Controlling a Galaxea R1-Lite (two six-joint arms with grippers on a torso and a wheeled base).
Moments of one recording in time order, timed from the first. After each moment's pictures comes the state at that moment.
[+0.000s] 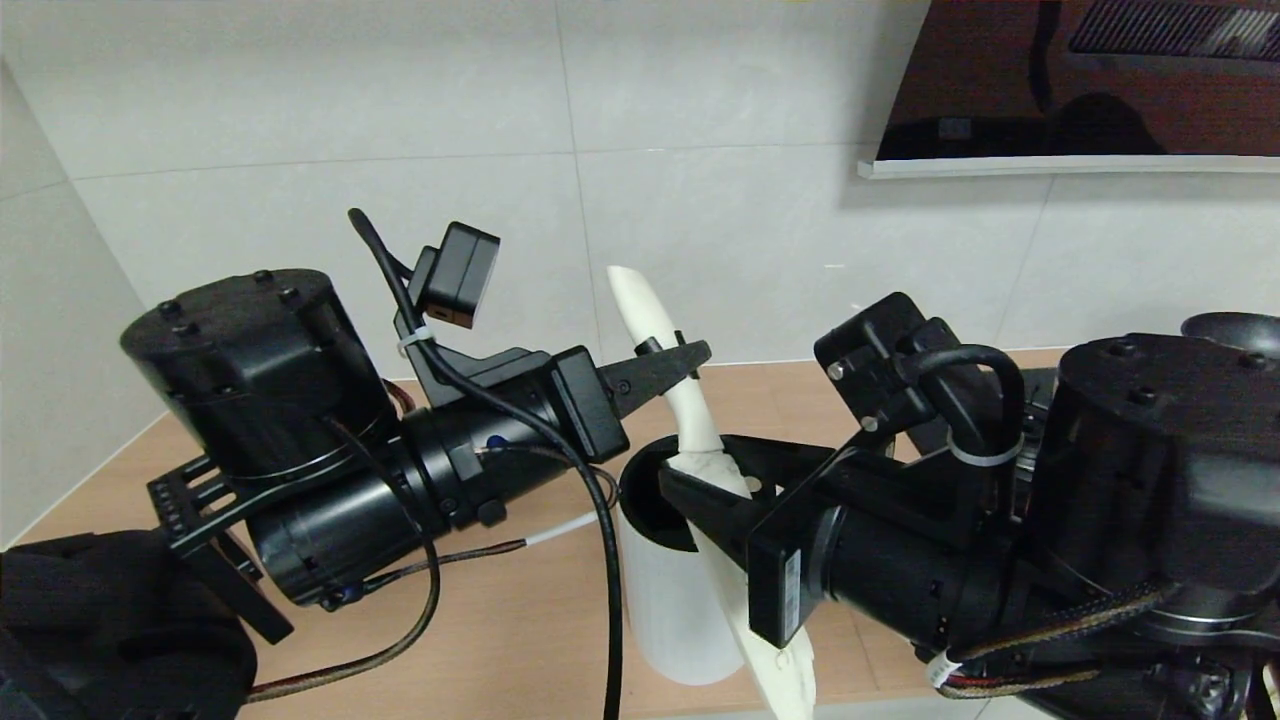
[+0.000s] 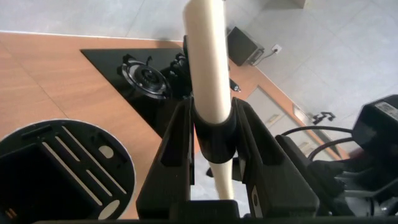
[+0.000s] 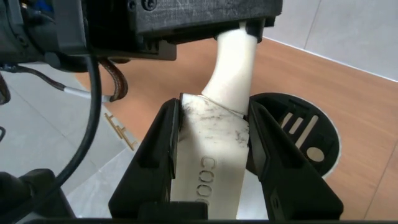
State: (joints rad) left arm -0.68 1.64 -0.72 -1.01 -0.27 -0.66; right arm 1.04 1.61 -0.81 -0.73 -0.21 0.08
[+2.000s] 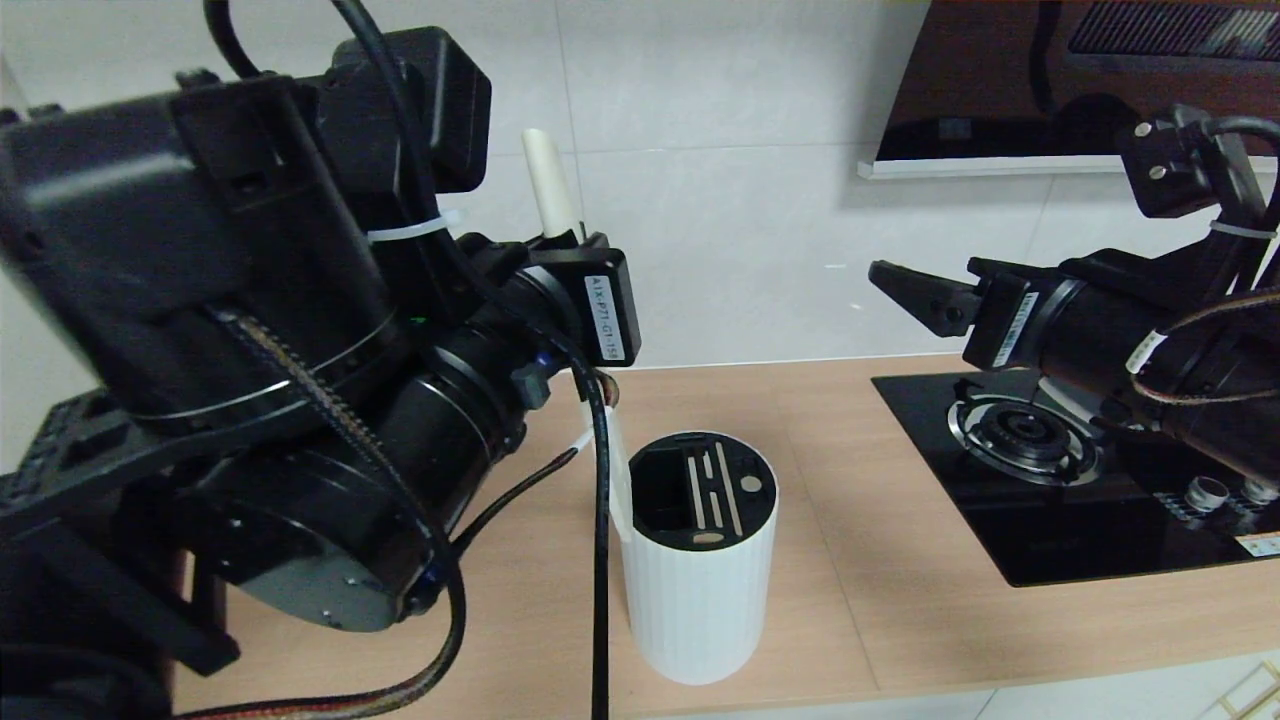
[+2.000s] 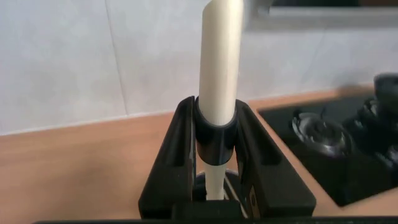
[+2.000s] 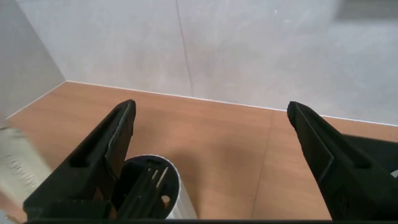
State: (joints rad) left arm -0.93 1.59 -0.98 -0.76 0.75 -0.02; right arm 0.58 1.46 -0.84 -0.72 -0.14 0.09
